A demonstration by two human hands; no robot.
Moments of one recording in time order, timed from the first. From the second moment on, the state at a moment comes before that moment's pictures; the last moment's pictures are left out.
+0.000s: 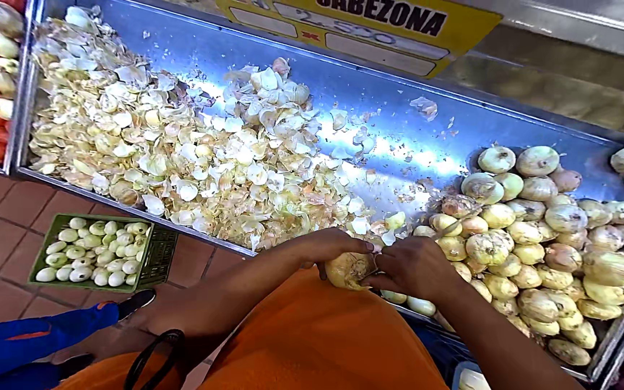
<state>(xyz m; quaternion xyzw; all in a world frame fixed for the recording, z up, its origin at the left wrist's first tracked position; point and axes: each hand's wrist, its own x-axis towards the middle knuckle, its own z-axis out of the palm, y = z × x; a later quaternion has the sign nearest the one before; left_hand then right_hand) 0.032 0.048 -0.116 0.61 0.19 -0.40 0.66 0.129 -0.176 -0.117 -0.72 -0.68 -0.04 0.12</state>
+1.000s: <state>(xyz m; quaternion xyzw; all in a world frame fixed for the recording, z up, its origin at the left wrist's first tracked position) 0.021 0.090 -0.101 0.52 0.31 -0.08 0.79 0.160 -0.124 -0.076 -0.83 -0.53 0.15 0.11</state>
